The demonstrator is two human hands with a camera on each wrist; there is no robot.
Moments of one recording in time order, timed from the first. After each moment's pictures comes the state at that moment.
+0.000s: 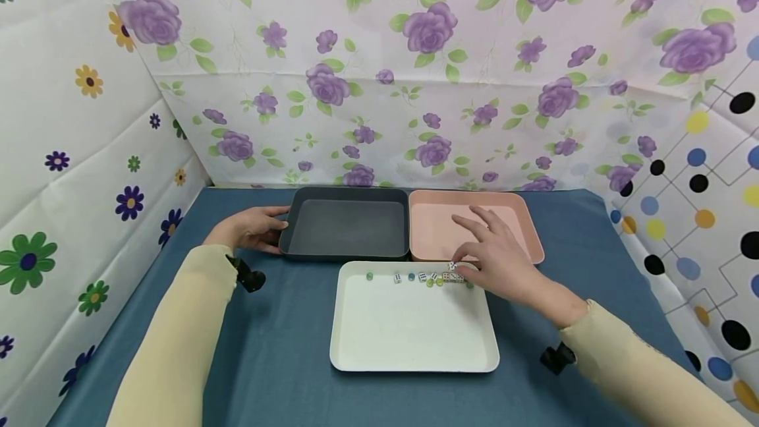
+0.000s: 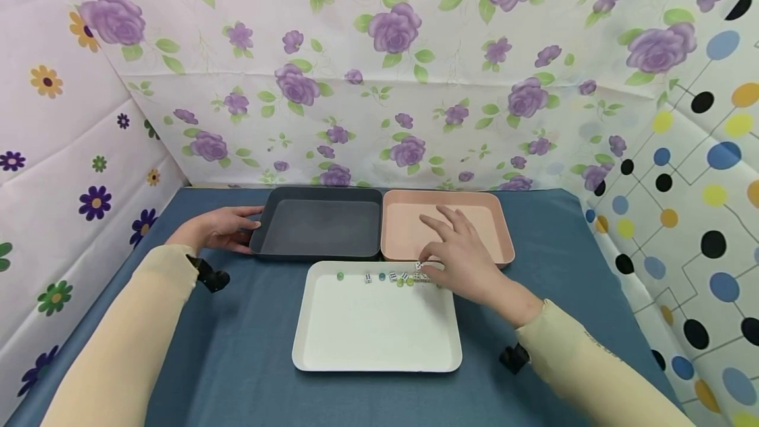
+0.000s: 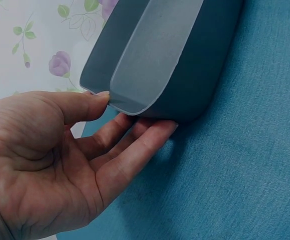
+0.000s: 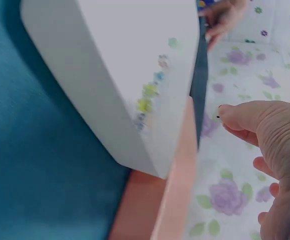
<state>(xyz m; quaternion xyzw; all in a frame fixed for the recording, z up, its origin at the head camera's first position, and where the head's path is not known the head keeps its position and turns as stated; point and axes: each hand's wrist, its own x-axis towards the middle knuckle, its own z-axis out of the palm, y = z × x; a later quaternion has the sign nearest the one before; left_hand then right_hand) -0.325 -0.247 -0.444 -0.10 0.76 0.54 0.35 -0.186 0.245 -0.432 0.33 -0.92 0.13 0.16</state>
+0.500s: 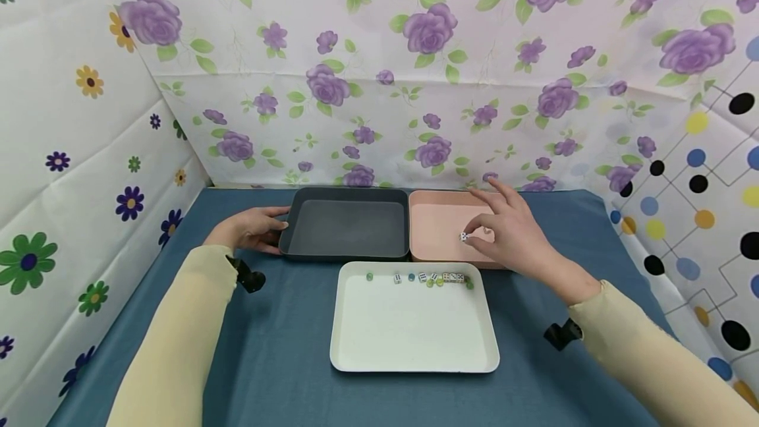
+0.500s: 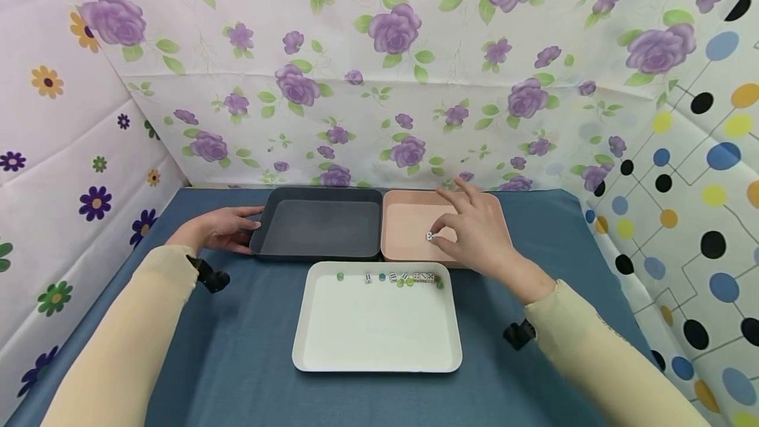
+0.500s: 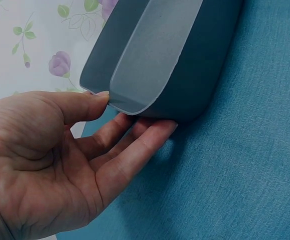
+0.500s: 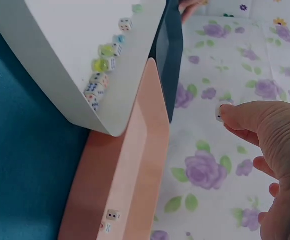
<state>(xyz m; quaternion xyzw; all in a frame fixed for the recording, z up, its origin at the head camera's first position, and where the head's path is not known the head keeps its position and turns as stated) -0.325 -0.247 -0.444 -0.10 0.76 0.54 0.35 -0.208 0.264 -0.402 0.30 -0.92 0.15 0.19</state>
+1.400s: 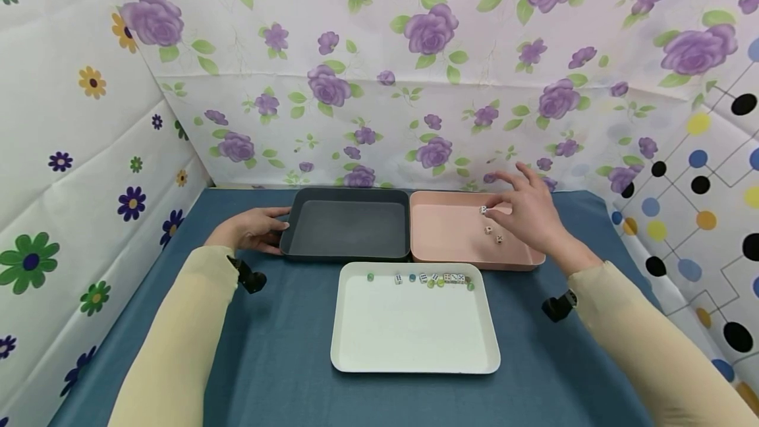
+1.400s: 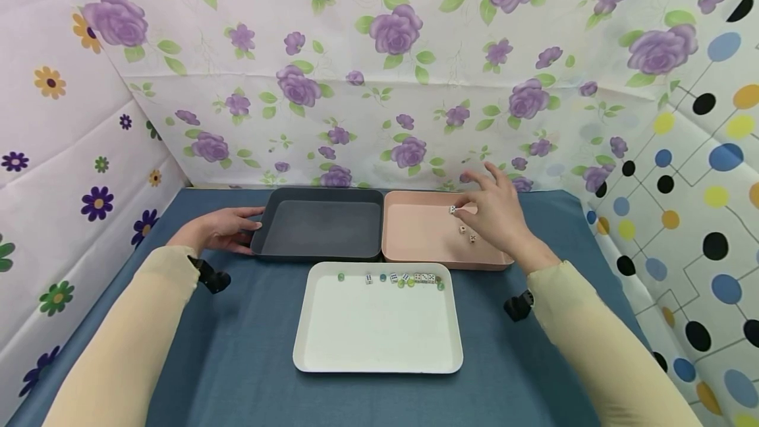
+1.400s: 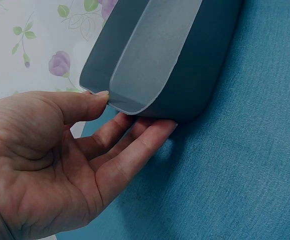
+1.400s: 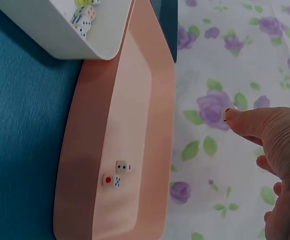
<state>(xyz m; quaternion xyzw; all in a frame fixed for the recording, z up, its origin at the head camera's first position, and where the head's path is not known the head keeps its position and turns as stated) -0.326 -0.249 -0.447 -0.10 0.76 0.54 0.35 -0.251 0.298 -0.402 0.18 -0.96 0.14 0.16</state>
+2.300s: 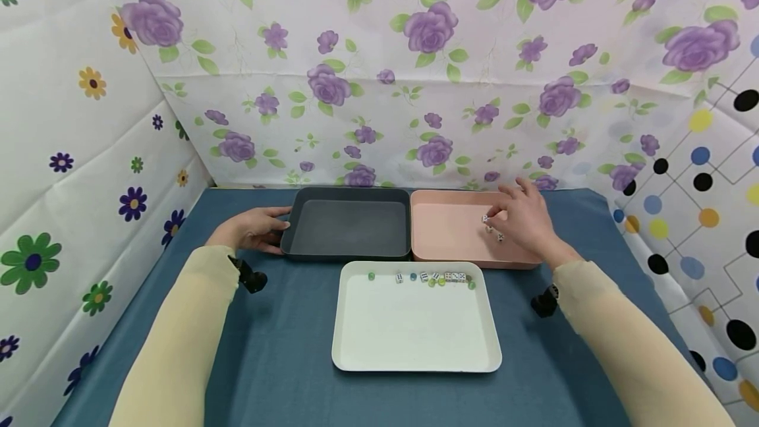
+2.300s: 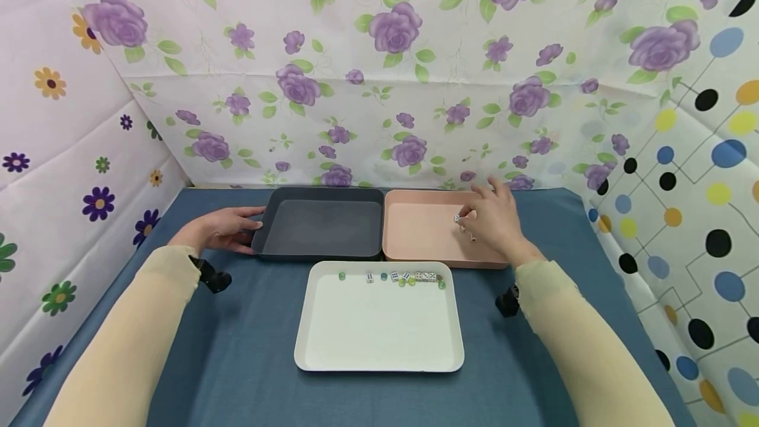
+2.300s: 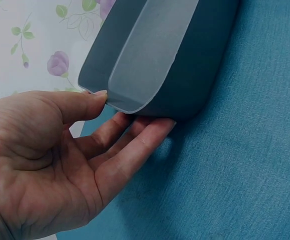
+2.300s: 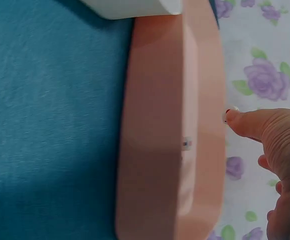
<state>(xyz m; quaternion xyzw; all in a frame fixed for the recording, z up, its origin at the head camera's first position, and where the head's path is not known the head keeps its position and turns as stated) -0.325 -0.248 -0.445 -0.10 0.76 0.54 0.35 -0.271 0.311 -0.446 0.11 -0.98 0.14 0.08</state>
